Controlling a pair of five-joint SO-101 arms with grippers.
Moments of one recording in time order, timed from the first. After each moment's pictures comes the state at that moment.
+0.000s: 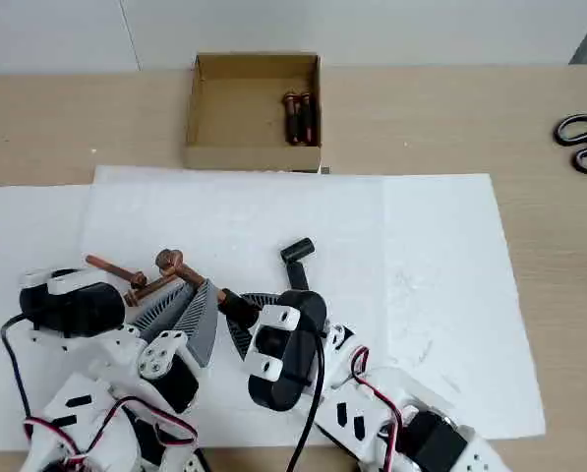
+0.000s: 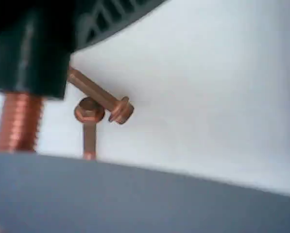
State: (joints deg) left arm 20.1 -101.8 56.2 76.6 32.8; right arm -53.8 -94.5 72.6 42.5 11.5
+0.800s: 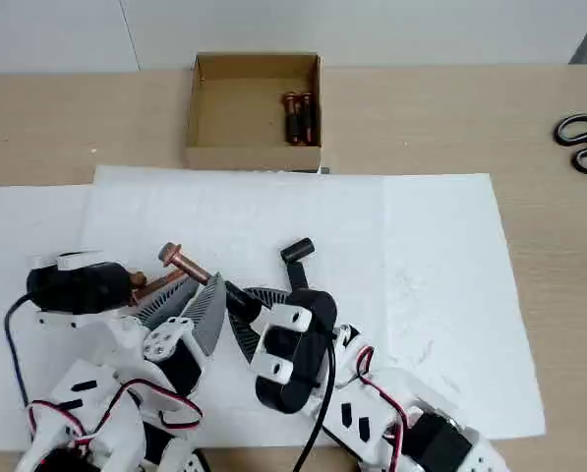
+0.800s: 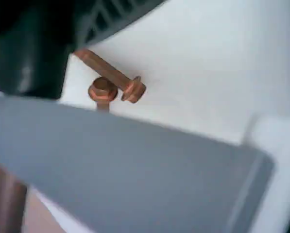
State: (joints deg) left arm 18.9 -96.7 55.3 76.0 33.7; right arm -53.6 -94.9 72.4 41.5 11.5
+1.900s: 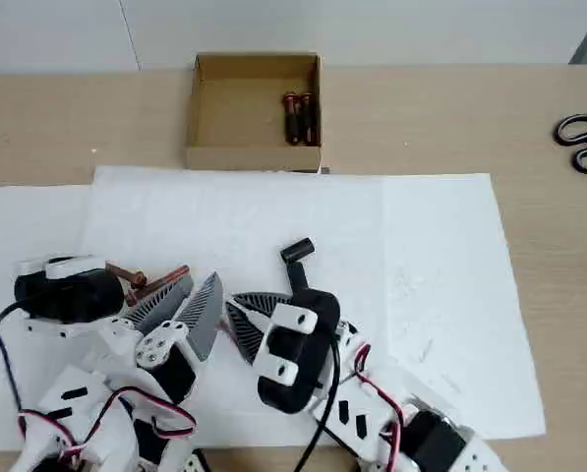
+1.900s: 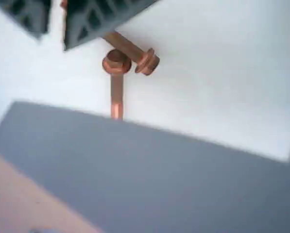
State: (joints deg) left arm 18.5 -96.5 51.9 77.2 32.0; right arm -53.1 -94.9 75.0 35.5 11.5
